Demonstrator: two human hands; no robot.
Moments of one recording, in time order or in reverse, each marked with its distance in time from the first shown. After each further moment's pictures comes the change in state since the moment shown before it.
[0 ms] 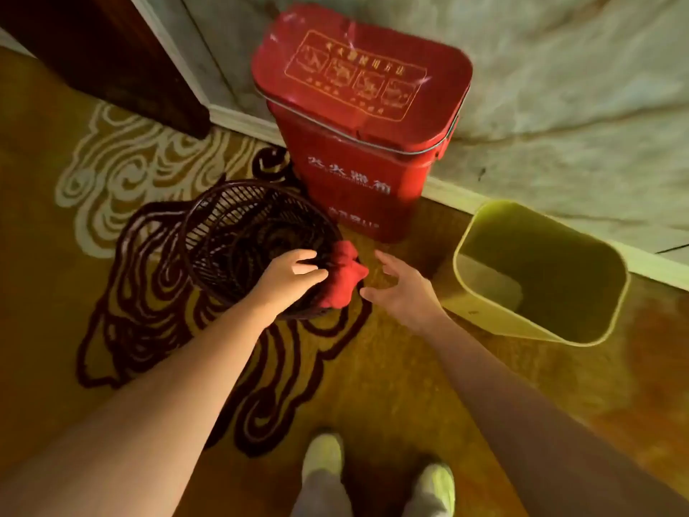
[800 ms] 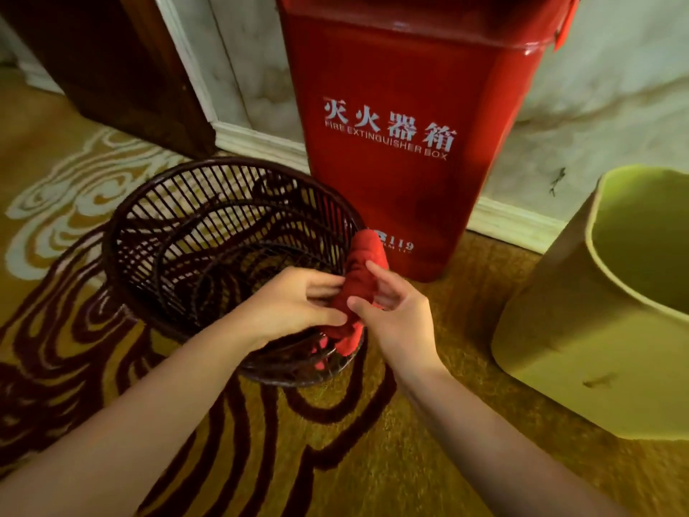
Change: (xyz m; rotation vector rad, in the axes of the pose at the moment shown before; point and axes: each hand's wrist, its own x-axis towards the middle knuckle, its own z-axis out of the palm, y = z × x) left_hand 0.168 -0.157 0.049 0.054 -0.060 0.361; right_hand 0.139 0.134 0.145 0.383 0.288 -0.314
